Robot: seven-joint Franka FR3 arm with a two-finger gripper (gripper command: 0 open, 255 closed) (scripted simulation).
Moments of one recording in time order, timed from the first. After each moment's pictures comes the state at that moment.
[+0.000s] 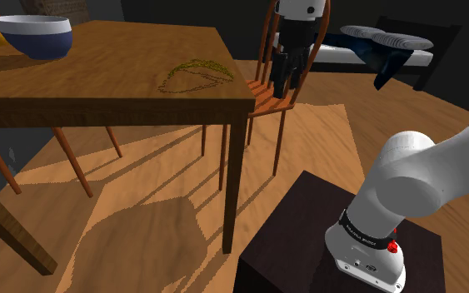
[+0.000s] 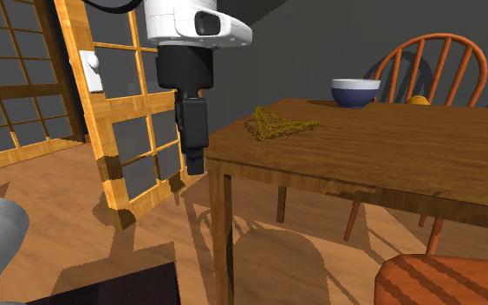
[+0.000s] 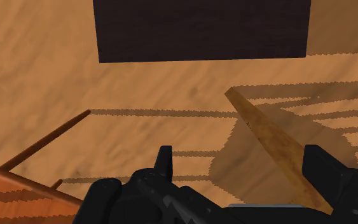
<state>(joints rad) 0.01 -0.74 0.06 -2.34 0.01 1.56 0.05</state>
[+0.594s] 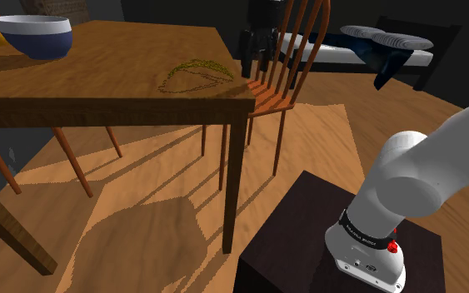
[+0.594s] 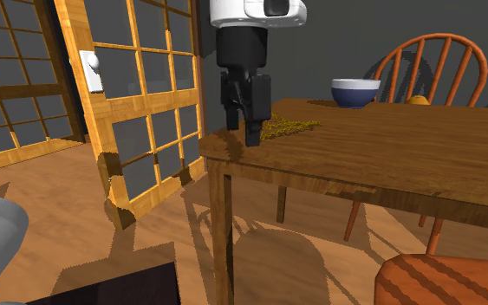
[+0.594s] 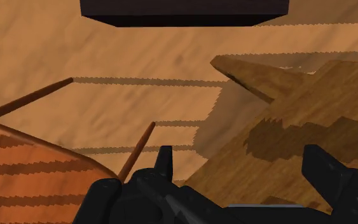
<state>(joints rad) 0.02 -0.48 0.04 -2.09 0.05 1.62 0.03</state>
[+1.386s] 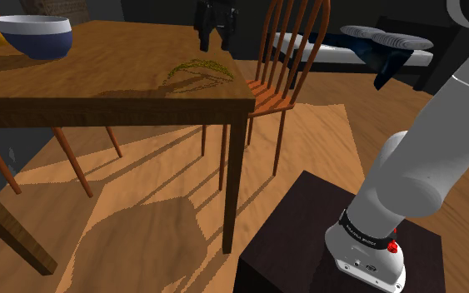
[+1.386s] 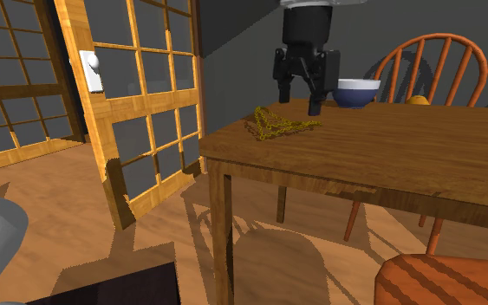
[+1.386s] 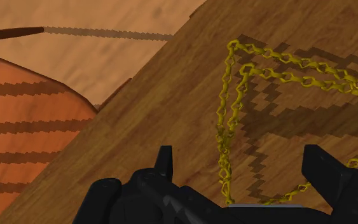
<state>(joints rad) 0.03 -0.13 0.03 -1.67 0.11 1.61 0.00</state>
